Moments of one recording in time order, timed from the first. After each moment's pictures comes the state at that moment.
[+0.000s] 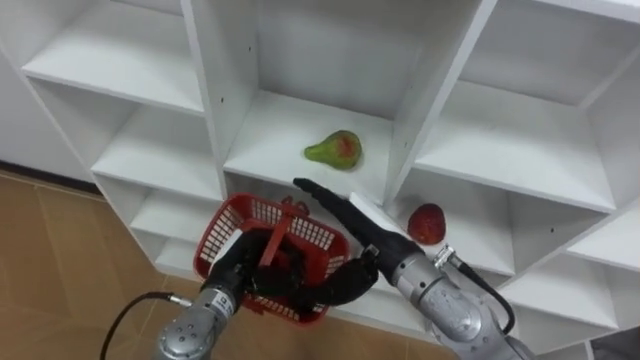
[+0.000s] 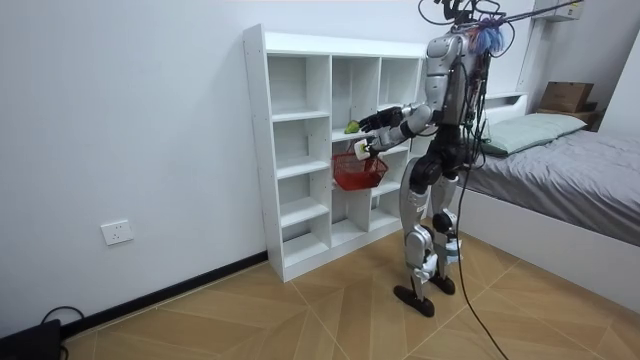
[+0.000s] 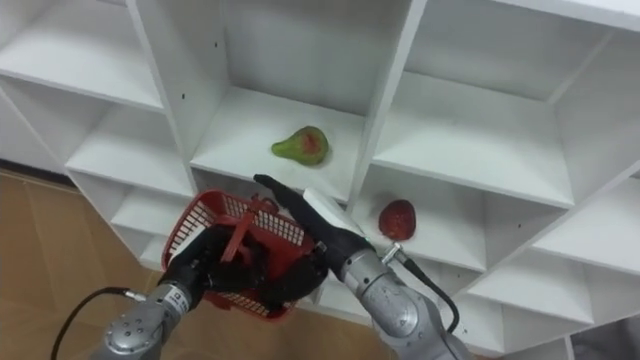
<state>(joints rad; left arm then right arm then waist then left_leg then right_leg) 0.00 0.20 -0.22 0.54 -0.07 -0.13 -0.09 -0.02 -0.28 0.47 0.14 -0.28 -0.14 0.12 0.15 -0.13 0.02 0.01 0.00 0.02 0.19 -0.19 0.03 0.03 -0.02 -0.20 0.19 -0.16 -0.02</state>
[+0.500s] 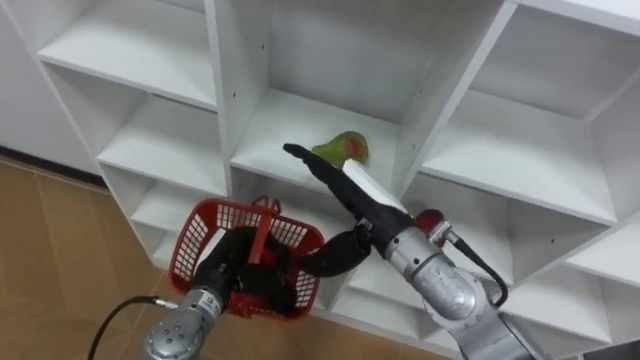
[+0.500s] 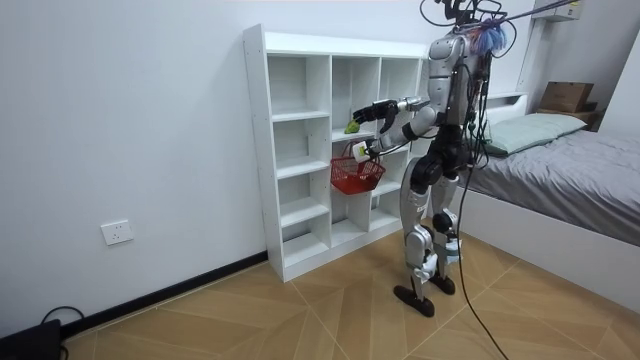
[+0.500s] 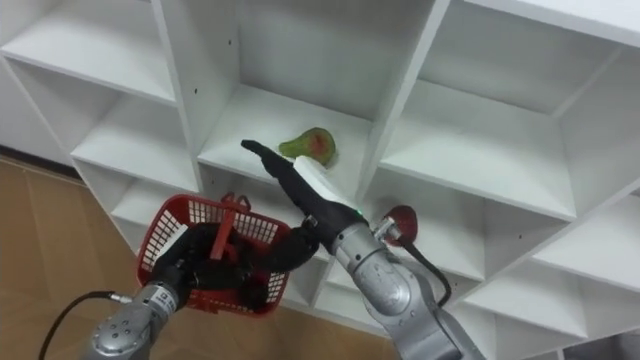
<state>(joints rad) 0.01 0.19 -0.17 0.55 -0.05 -0.13 -0.10 -0.11 -0.26 0.46 0.13 -0.33 -0.14 0.07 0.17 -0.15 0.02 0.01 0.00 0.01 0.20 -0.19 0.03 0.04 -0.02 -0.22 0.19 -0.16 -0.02</state>
